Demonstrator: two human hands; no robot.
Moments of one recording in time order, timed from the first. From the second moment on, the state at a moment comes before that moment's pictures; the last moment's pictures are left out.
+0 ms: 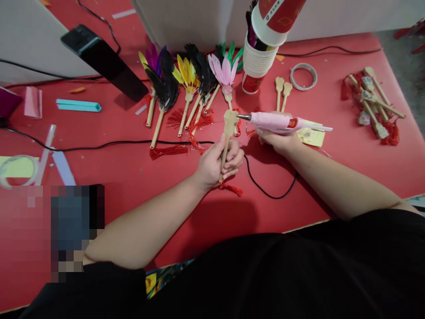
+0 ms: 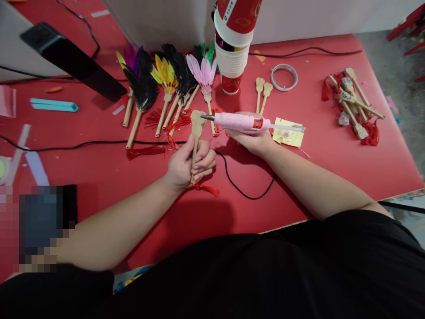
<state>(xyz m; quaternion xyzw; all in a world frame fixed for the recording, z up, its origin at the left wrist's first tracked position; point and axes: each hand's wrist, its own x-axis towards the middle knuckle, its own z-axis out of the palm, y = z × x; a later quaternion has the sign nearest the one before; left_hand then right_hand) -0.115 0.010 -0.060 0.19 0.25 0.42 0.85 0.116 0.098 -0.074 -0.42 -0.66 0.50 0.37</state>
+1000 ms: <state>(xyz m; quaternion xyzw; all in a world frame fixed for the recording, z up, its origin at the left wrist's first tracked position) -0.121 0.005 -0.057 0.30 0.25 0.41 0.83 0.106 0.091 -0.077 -0.38 -0.75 0.37 0.40</state>
